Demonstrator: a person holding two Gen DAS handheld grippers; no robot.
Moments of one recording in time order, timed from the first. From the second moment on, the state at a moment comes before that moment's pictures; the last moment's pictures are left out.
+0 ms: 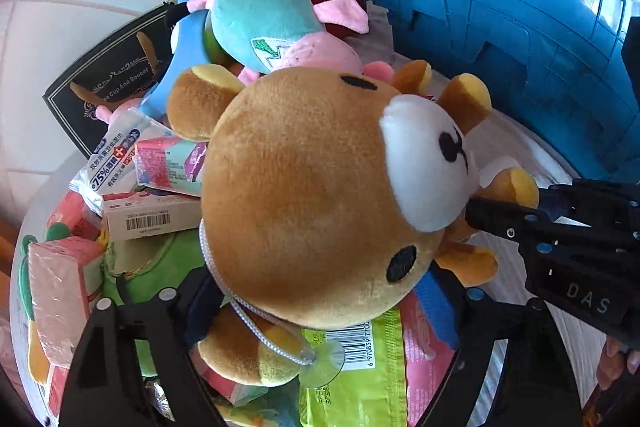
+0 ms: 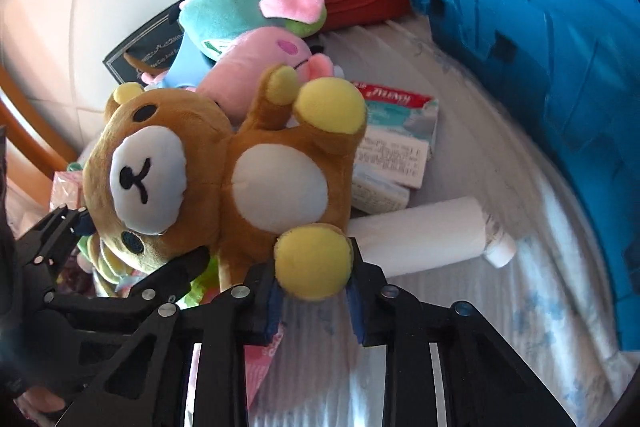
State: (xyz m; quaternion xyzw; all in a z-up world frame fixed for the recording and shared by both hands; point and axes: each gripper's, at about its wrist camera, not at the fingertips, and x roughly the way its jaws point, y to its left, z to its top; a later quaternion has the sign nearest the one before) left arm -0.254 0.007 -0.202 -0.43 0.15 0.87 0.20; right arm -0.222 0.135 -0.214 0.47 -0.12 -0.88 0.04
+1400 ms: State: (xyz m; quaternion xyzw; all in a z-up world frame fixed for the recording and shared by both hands) left arm -0.166 0.249 0.043 -0.25 0.02 0.93 0.26; right arm -0.127 0.346 0.068 0.26 0.05 -0.96 -0.04
